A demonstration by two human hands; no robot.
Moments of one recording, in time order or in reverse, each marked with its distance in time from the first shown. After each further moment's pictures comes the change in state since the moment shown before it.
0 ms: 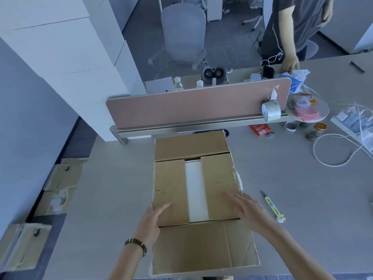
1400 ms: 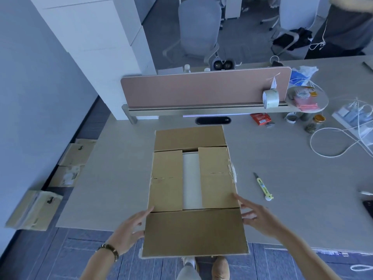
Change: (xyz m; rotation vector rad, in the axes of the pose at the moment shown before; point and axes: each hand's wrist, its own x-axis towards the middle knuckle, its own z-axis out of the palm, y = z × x) left_hand -0.126 -0.071 0.036 0.054 -0.096 0.003; right_hand -0.075 0.092 0.036 0.265 -0.127 -0.122
